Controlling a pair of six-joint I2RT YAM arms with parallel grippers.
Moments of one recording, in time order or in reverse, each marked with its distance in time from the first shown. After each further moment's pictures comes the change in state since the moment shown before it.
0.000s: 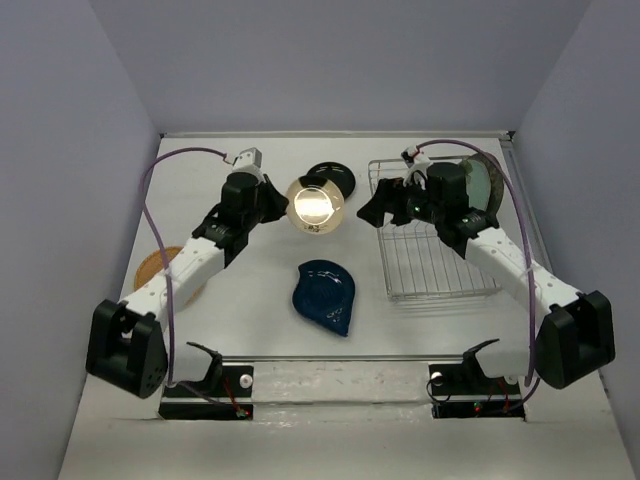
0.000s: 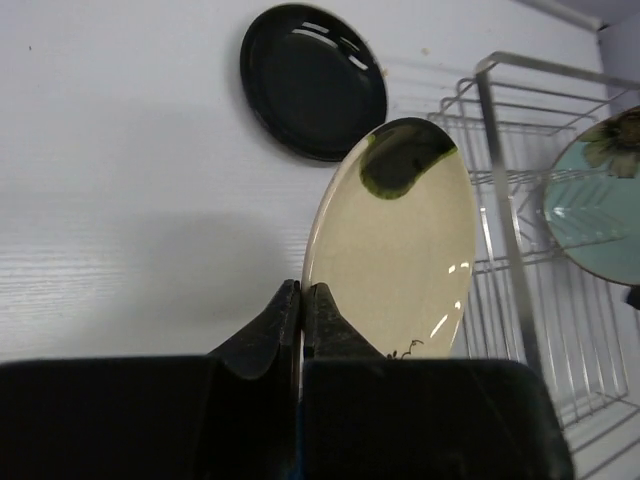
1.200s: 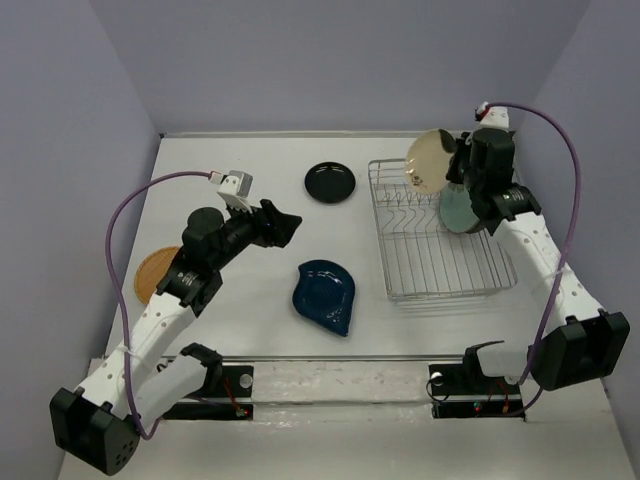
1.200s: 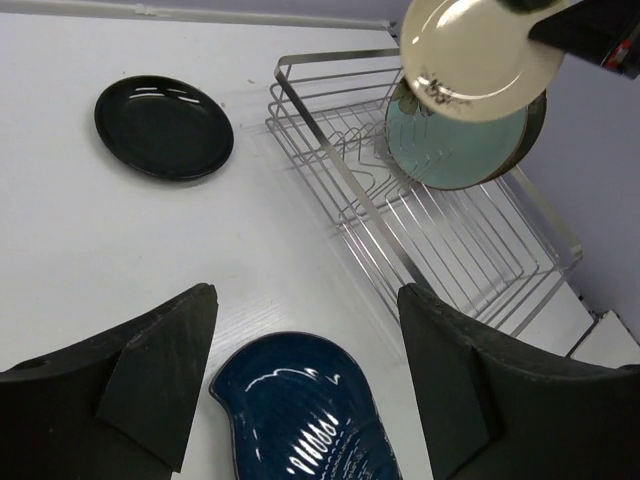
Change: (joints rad) left arm -0.021 -0.494 -0.200 0.042 0.255 0.141; right arm -0.176 0.014 0.259 -0.195 0.556 -0.122
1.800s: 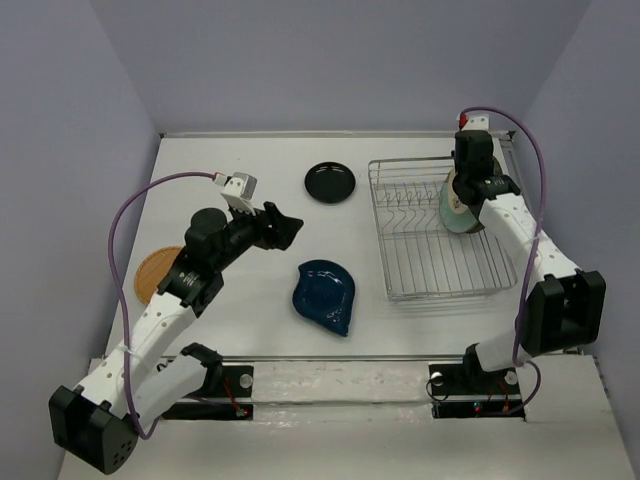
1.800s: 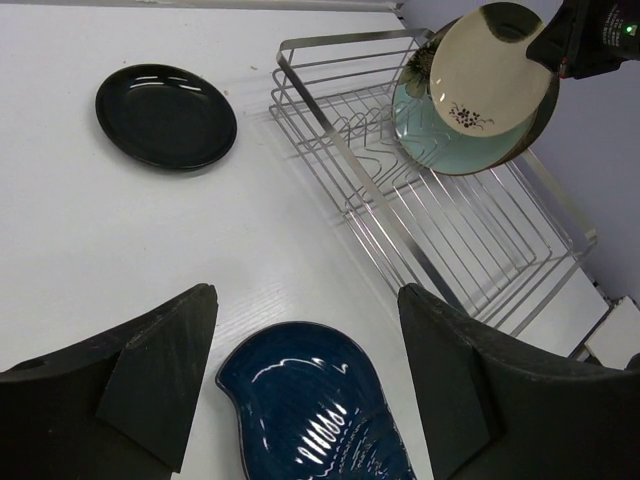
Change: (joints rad) left arm -0.028 0.003 0.000 -0.027 -0.018 0.034; right arm -0.047 0.161 0.026 -0.066 0.455 -0.349
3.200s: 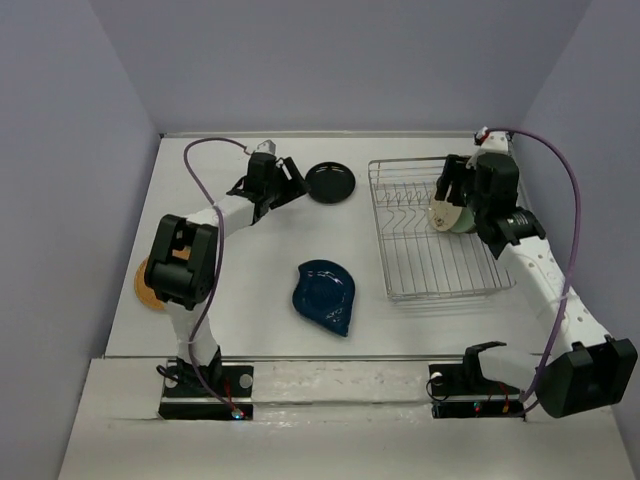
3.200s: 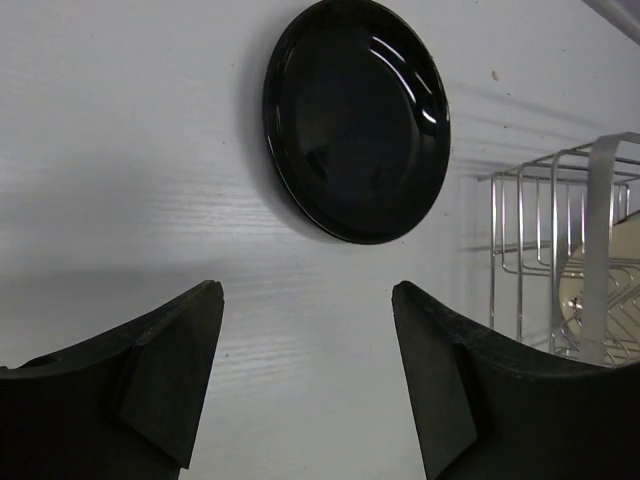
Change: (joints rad) left arm 0.132 0.956 0.438 0.113 -0.105 -0.290; right arm 0.013 -0.291 -0.175 0.048 -0.407 0.296
